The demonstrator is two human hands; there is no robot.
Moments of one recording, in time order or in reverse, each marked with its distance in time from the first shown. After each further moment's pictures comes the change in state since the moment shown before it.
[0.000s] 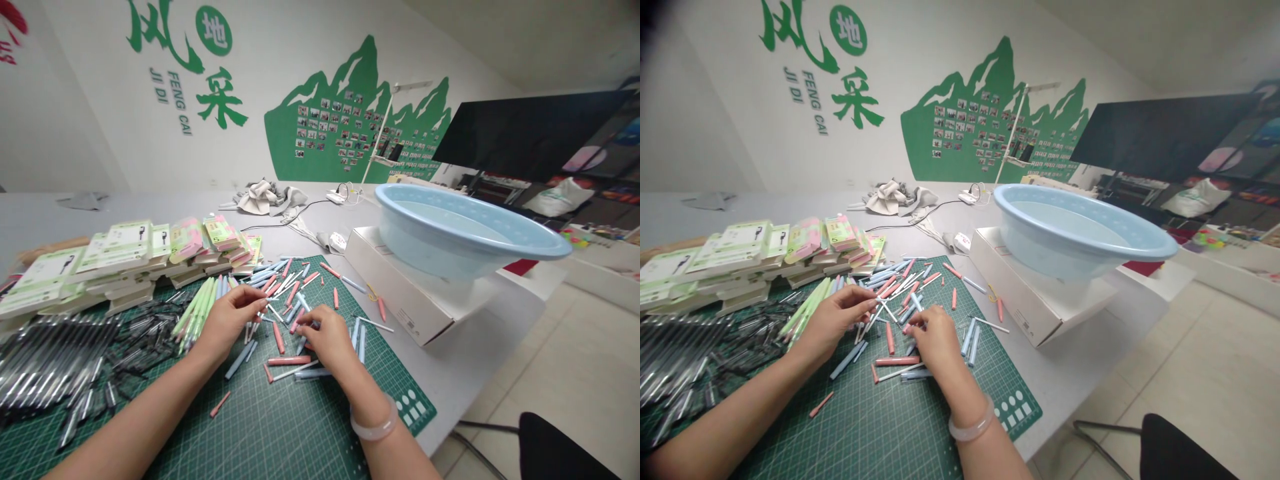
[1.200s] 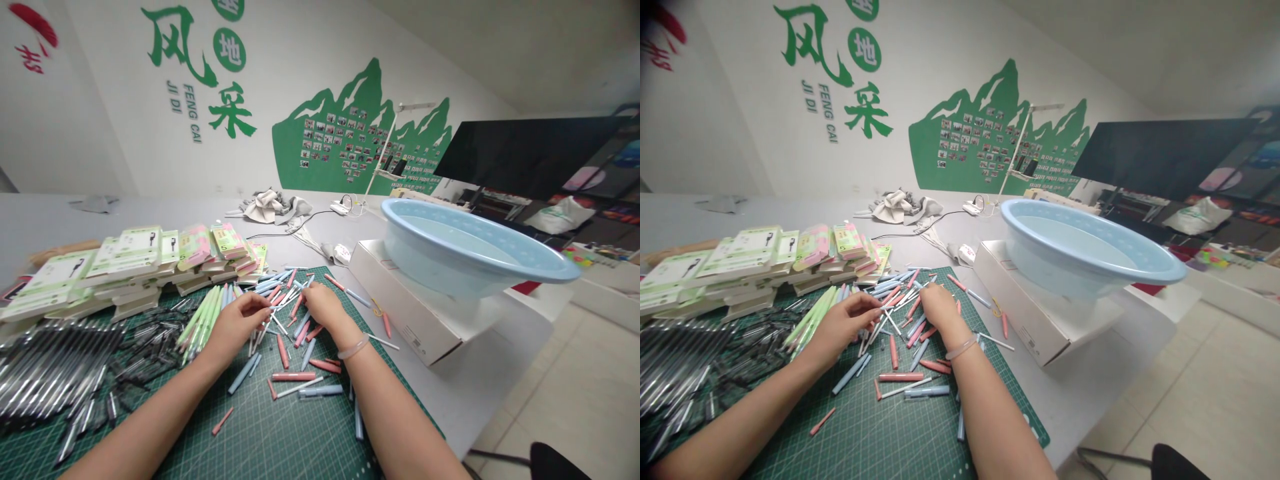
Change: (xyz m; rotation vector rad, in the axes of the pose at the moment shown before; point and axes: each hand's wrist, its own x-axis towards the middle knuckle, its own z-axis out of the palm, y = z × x) left_hand 0.011 -0.005 -0.009 0.085 -0.009 0.068; right_hand 0.099 0.016 0.006 -0.667 -0.255 -0.243
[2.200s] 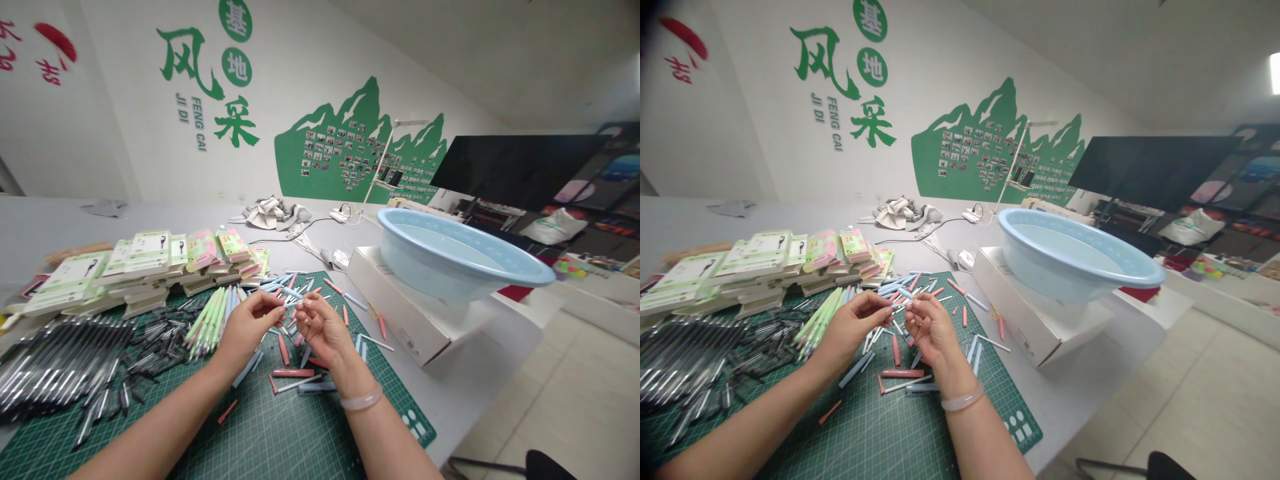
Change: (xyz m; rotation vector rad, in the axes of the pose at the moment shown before) left_hand -0.025 0.034 0.019 -0.174 0.010 0.079; right_hand -0.060 -0.066 -0.032 2.213 0.081 0.248
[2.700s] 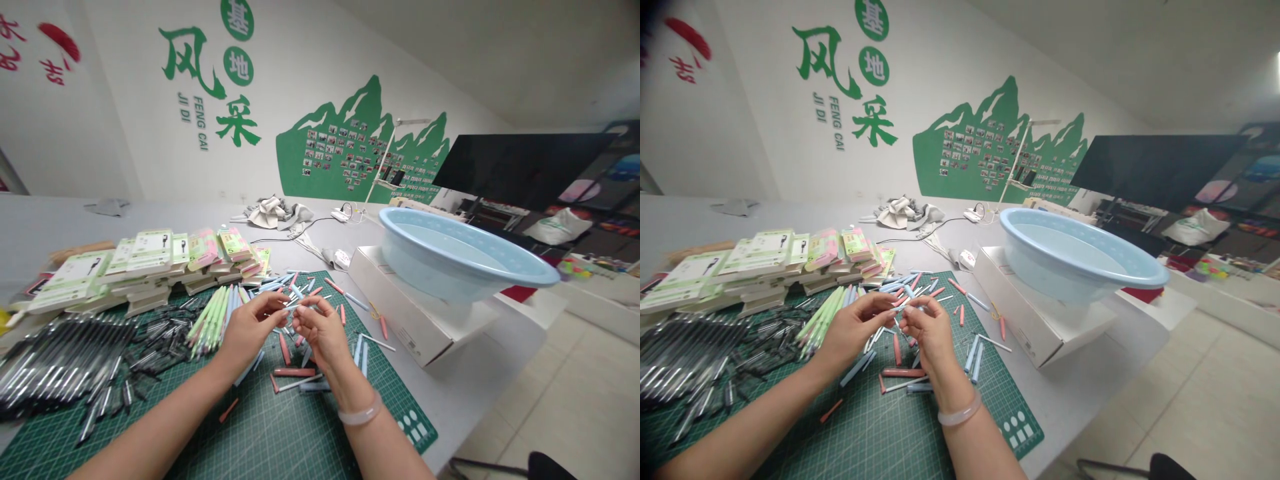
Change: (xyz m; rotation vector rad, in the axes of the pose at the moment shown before) left_hand -0.003 -0.002 -0.002 0.179 -0.042 0.109; right_hand -0.006 0.014 0.002 -0.281 0.068 -0.193
